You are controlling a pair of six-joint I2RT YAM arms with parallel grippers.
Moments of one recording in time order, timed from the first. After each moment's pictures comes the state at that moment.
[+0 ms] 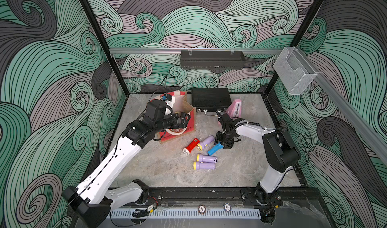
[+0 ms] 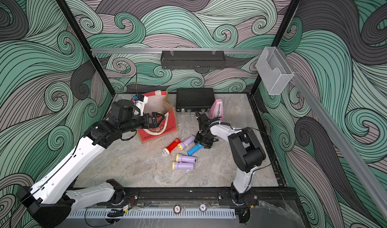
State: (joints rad) left arm -0.55 1.13 1.28 -0.71 0.12 -0.47; right arm 0.47 1.79 1.09 -0.75 -0.21 0.76
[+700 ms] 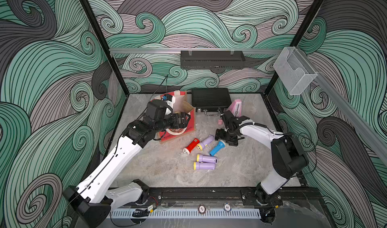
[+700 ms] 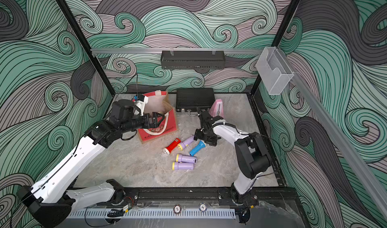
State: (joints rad) left arm -0.55 1.13 1.28 -0.71 0.12 -0.46; right arm 0.47 1.67 1.12 -0.82 -0.14 0.69
